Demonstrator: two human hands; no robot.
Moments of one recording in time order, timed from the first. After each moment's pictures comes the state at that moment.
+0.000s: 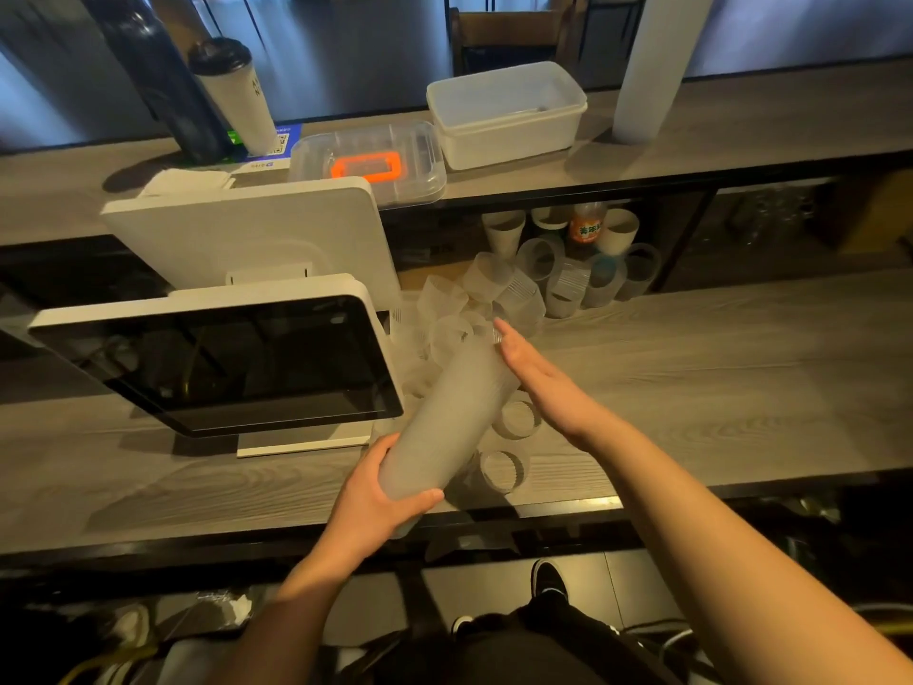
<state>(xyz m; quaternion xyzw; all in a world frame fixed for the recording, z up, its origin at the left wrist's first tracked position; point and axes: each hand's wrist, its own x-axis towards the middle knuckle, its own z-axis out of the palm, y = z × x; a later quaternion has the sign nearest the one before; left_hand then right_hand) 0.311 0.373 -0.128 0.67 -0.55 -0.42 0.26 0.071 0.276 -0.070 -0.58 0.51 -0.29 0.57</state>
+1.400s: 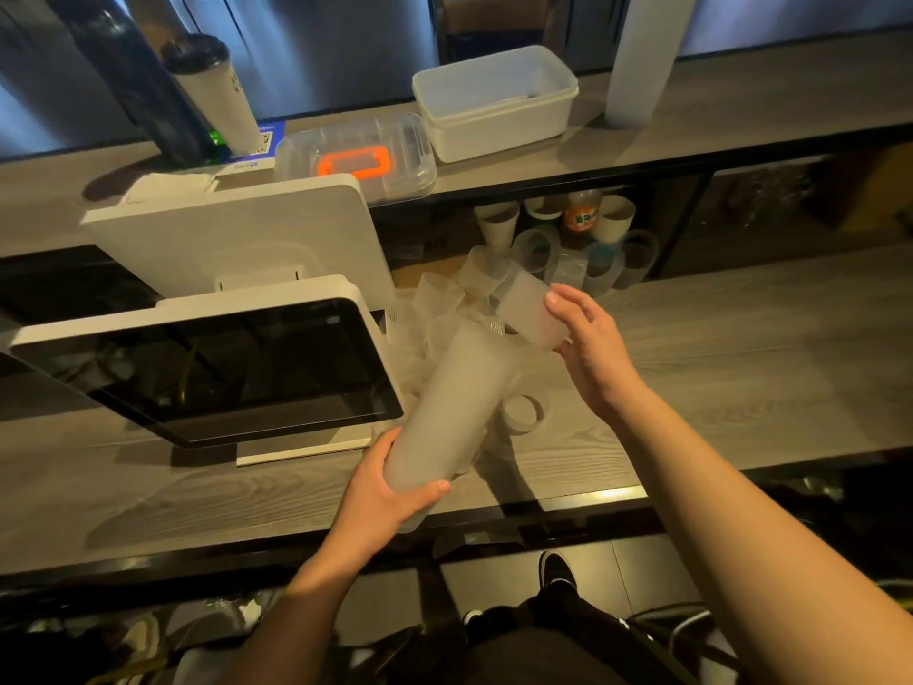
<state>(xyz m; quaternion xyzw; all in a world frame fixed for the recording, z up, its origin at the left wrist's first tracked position) 0.308 0.365 -0.120 0.66 -0.53 -0.46 0.28 0.043 0.244 -0.074 -0.39 0.51 -0.51 0.57</state>
